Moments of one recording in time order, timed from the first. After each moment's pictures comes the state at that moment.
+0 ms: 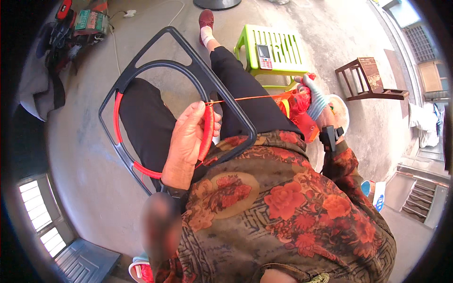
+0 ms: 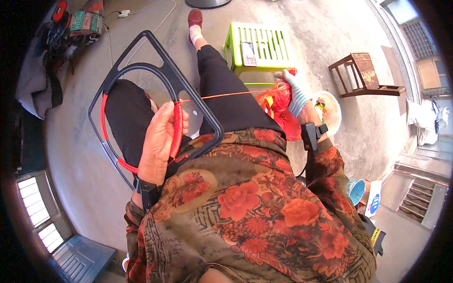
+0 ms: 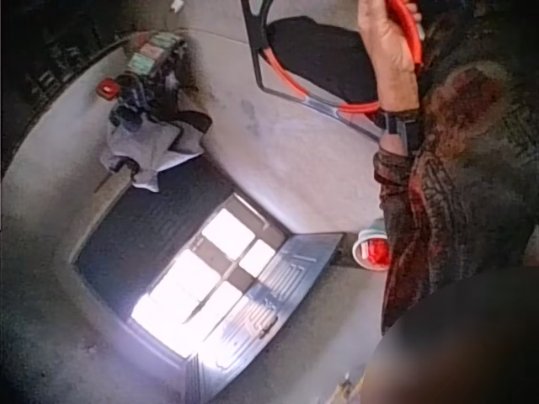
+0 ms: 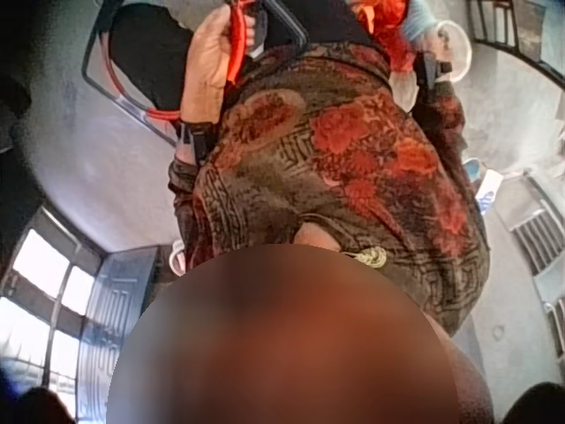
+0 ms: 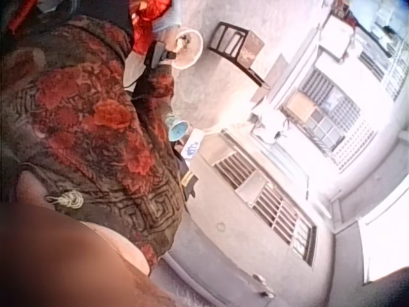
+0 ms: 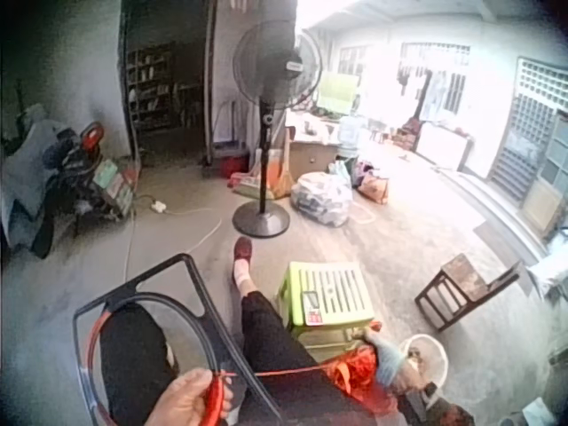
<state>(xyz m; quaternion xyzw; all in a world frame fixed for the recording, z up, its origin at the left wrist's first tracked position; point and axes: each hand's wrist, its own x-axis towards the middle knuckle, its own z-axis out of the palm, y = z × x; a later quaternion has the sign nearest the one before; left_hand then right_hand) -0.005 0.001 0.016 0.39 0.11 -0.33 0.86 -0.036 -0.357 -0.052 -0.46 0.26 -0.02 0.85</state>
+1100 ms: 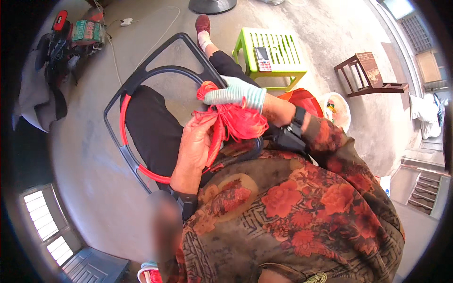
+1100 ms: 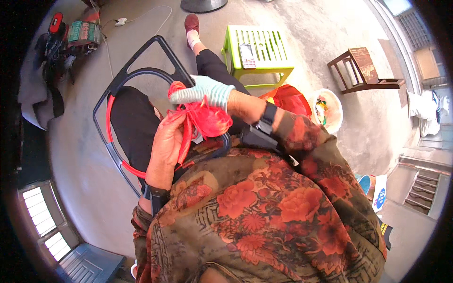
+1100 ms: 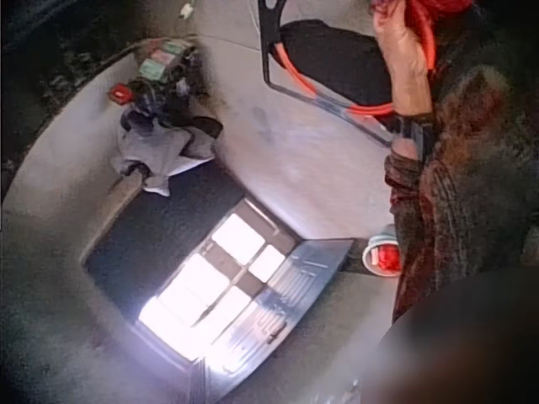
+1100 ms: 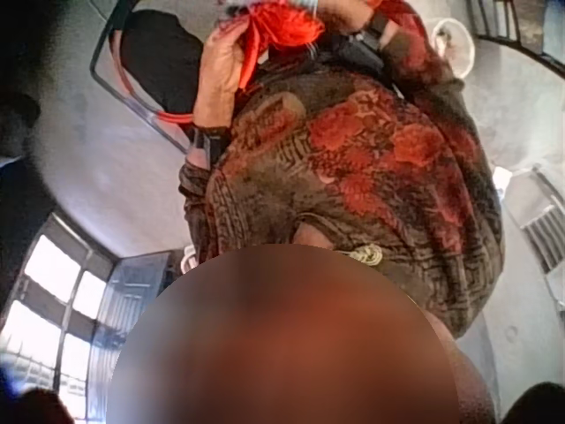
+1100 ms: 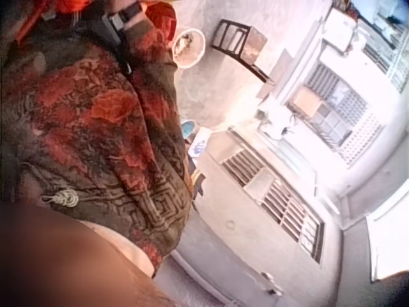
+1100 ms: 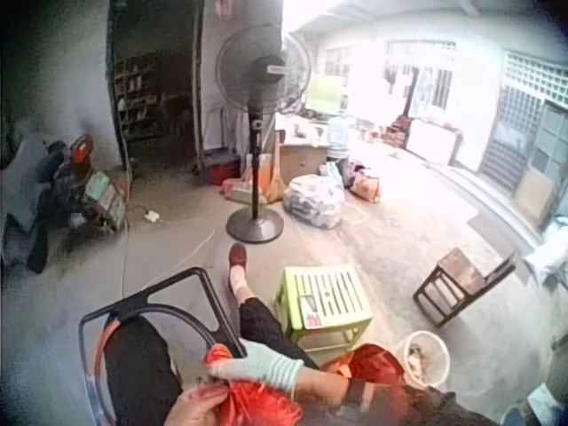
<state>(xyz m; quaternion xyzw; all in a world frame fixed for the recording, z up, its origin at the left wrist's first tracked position) -0.008 -0.003 0.009 0.37 0.12 -0.29 0.88 0.027 -0.161 0.047 -0.56 -0.01 0.21 0.80</state>
